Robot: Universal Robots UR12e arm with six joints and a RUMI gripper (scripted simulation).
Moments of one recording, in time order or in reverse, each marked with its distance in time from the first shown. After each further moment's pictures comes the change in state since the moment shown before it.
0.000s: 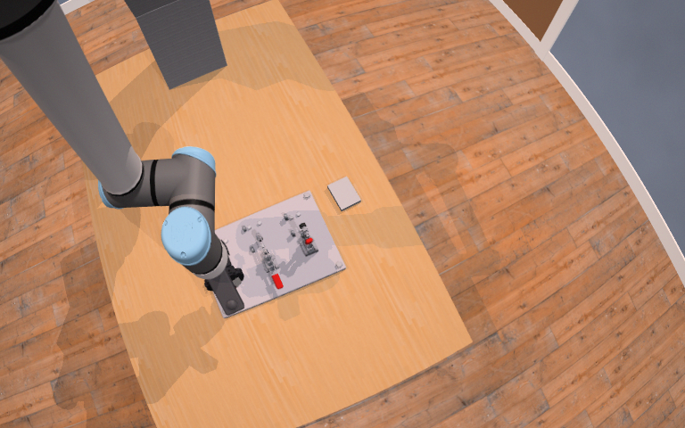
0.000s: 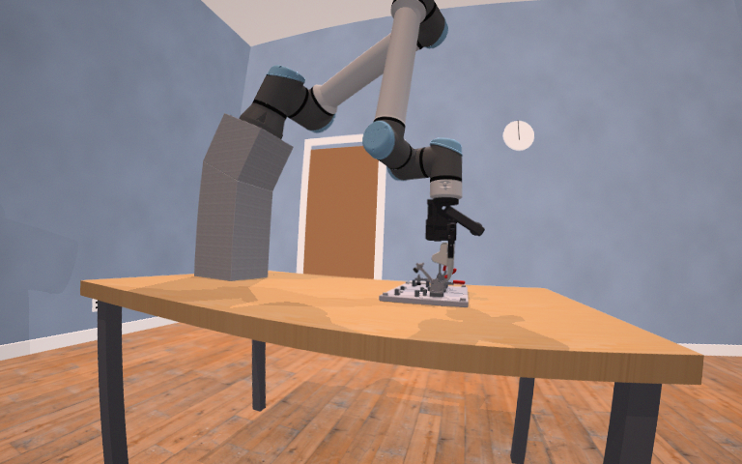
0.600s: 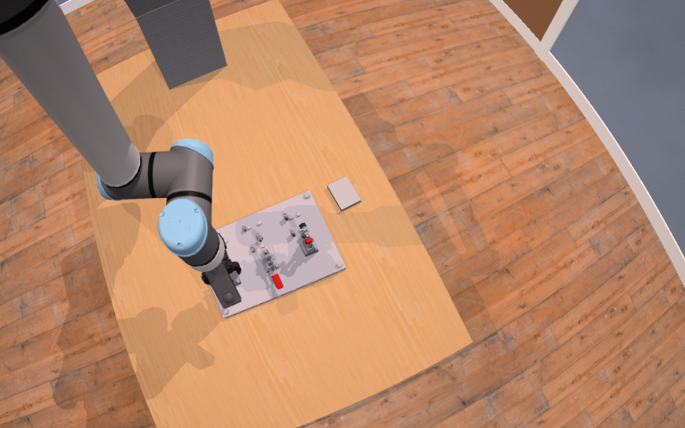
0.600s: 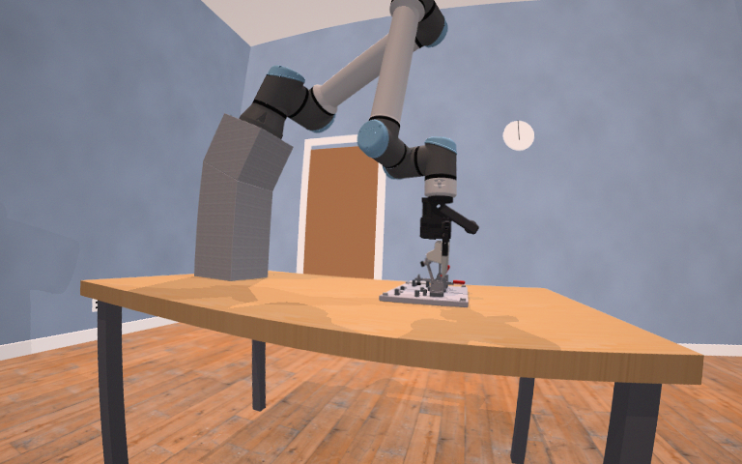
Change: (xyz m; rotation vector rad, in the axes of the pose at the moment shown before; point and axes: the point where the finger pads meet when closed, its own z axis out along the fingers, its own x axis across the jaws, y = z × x) arm 0.000 0.015 -0.005 0.000 0.000 0.000
